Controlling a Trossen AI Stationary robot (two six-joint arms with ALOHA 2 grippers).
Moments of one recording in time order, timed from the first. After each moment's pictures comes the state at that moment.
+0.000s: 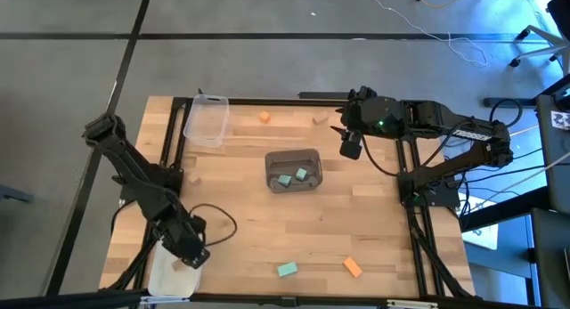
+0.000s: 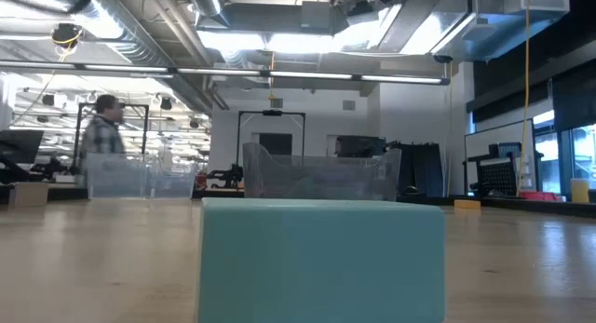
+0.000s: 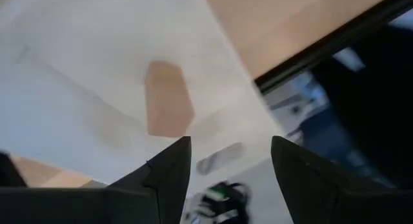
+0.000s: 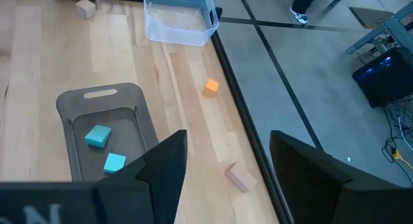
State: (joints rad) left arm -0.83 1.28 0.90 -0.68 0.33 -1.95; right arm -0.05 1.29 1.55 -0.94 0.43 -0.11
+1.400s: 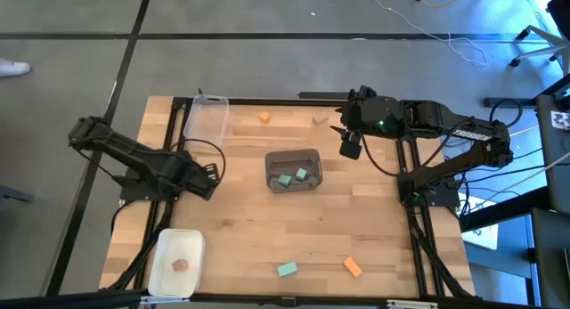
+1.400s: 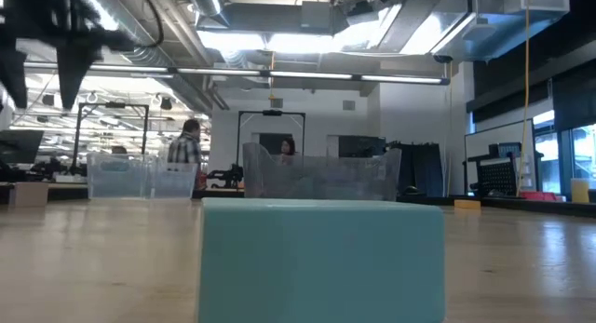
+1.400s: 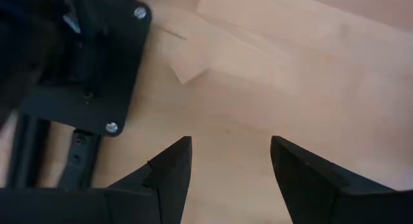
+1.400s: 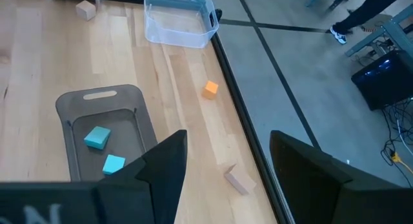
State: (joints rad) left arm -0.33 1.11 0.87 -1.35 -0.24 -2.27; right arm -0.05 1.29 1.55 -0.93 0.43 -0.12
